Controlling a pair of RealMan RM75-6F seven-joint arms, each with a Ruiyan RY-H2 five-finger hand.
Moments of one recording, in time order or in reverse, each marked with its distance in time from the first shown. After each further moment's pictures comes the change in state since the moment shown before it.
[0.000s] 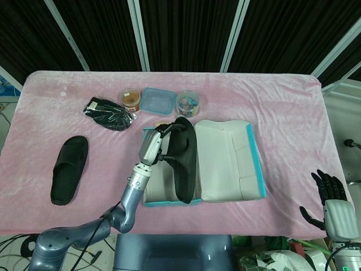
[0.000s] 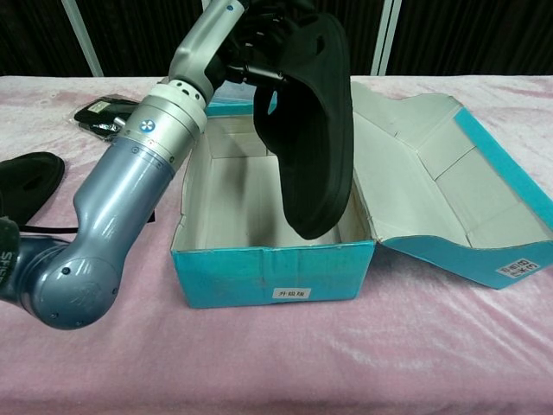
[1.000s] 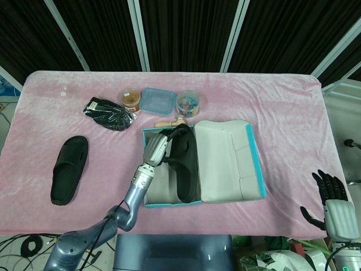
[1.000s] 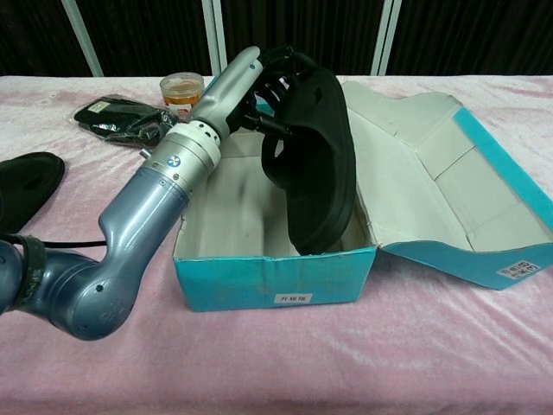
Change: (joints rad) left arm -0.067 -0.112 0.053 0.283 -0.055 -0.118 -0.005; right arm -0.002 0.012 0.004 -0.029 0.009 -0.009 -0.032
